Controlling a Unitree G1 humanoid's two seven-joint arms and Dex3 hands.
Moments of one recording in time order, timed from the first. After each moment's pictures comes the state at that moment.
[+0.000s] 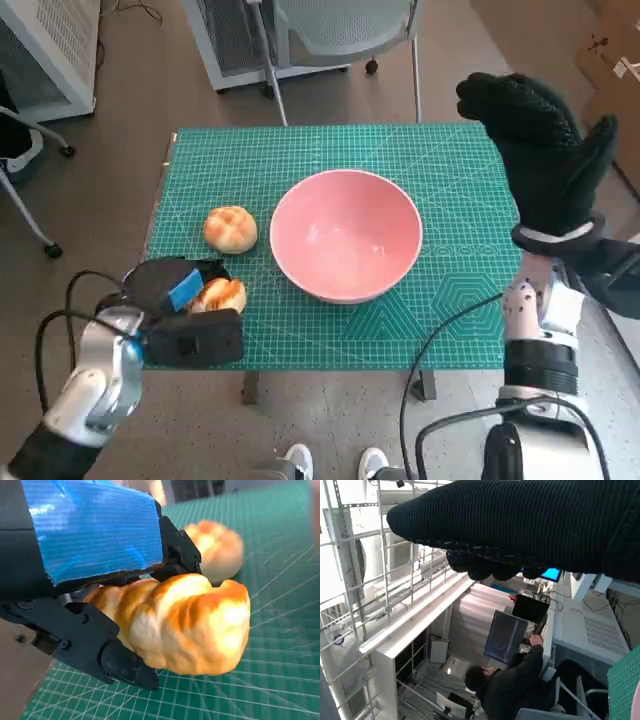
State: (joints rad) left arm -0.23 0.75 -0.24 -0.25 0.66 0.40 -0.47; right arm -0.80 -0.18 -0.28 0.63 0.47 -0.59 0.75
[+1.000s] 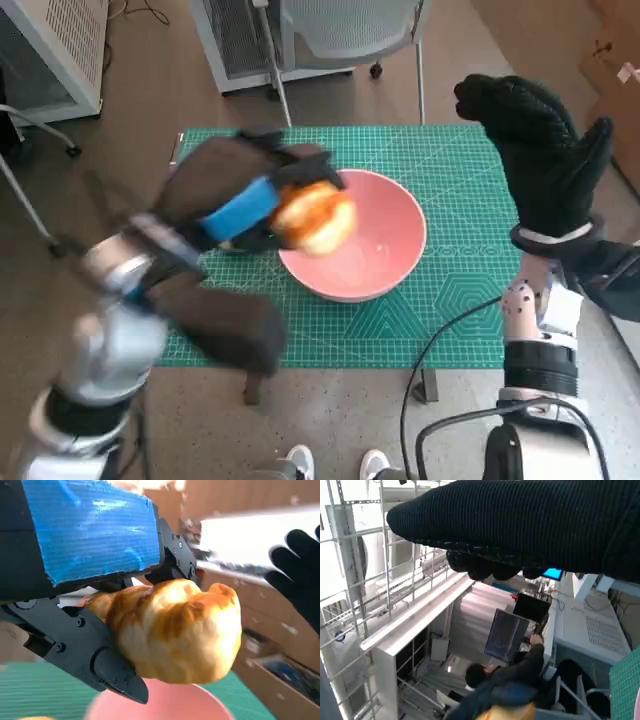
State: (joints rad) left arm -0.74 0.47 -0.29 -0.21 0.58 0.20 -0.45; right arm -0.79 -0.18 -0.26 0.62 0.45 -0.61 0.73
